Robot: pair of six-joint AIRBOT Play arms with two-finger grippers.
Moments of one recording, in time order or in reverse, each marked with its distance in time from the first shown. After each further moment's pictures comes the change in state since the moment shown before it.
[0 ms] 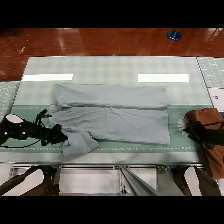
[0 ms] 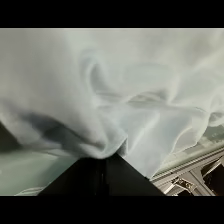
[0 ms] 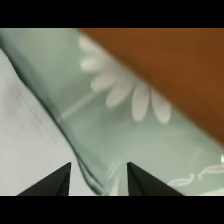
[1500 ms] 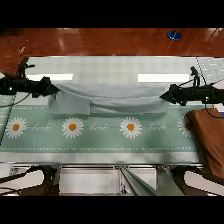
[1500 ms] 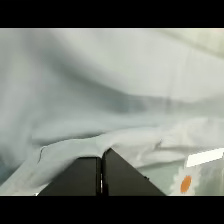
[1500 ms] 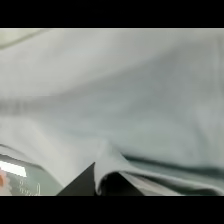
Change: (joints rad) left arm -0.078 -0.240 0.742 -0.166 0.074 -0.006; right arm 0.436 -0.666 0.556 0.402 -0.138 -0.229
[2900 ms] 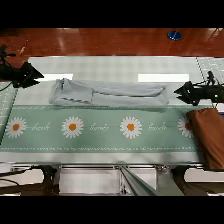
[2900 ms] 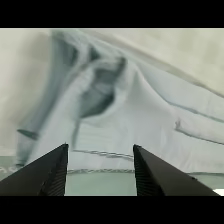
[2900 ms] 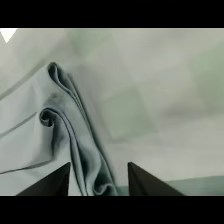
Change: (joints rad) left arm 0.095 -0.008 0.143 0.128 -0.036 -0.100; right arm -0.205 -0.201 0.069 -0.018 -0.088 0.032
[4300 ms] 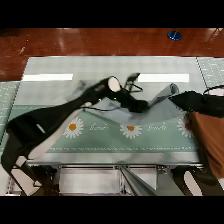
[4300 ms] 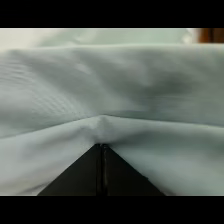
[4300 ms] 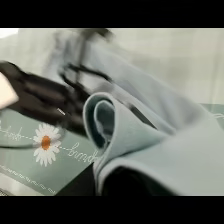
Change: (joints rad) left arm -1.132 -0.473 0.307 -0.224 0.206 -0.079; right arm 0.242 0.924 -0.200 0.023 0.266 0.058
